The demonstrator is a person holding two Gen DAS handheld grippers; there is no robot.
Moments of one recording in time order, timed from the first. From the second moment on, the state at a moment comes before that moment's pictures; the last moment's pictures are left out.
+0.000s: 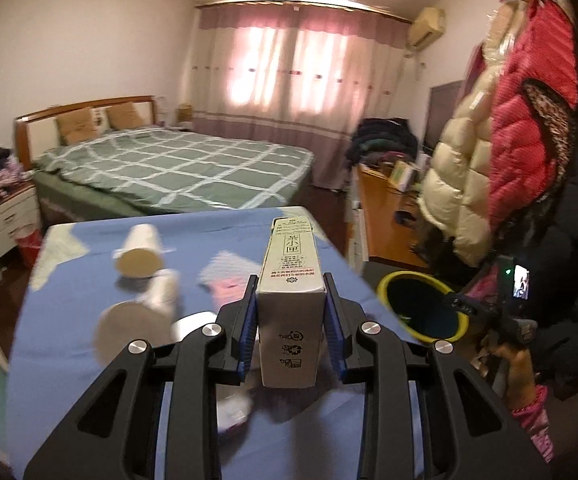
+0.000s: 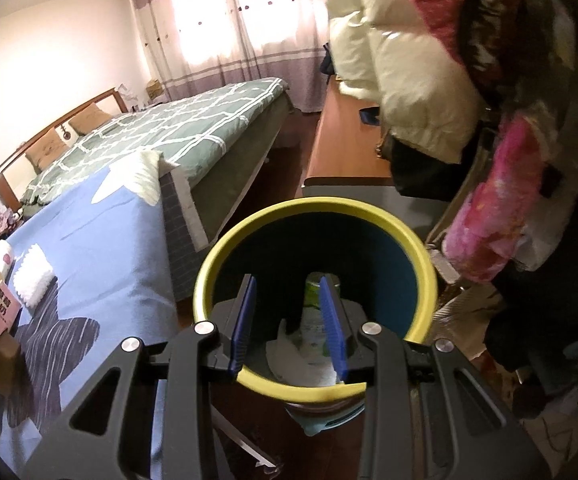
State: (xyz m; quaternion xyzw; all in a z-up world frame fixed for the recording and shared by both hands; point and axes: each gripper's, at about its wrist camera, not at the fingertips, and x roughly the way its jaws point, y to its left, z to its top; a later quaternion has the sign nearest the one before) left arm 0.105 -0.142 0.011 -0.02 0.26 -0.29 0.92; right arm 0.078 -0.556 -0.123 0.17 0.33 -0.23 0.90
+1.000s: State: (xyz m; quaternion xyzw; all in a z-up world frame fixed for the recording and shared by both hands) left arm 0.177 -0.503 -0.088 0.08 0.38 -0.46 0.80; right arm 0.016 -0.629 -0.144 0.23 0.31 -0.28 0.88
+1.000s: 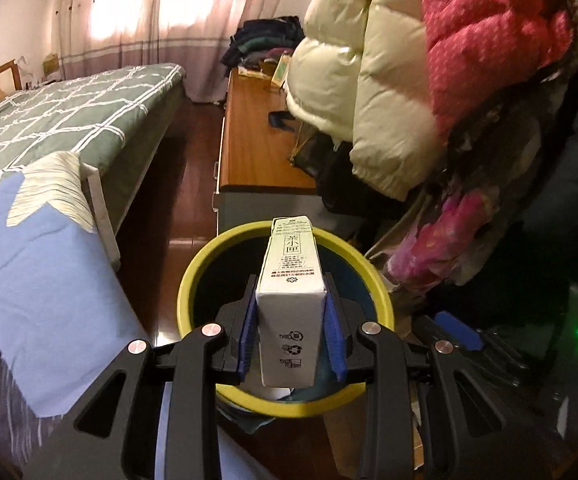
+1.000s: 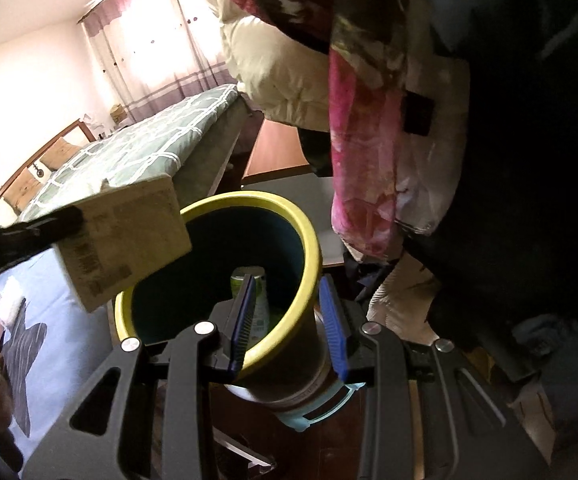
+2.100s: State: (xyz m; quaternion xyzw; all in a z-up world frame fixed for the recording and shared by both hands) left arm 0.138 -0.044 -0.015 -0.08 0.22 -0.07 0.97; right arm 0.102 -0.423 -0.114 0.11 0.35 -0.12 0.92
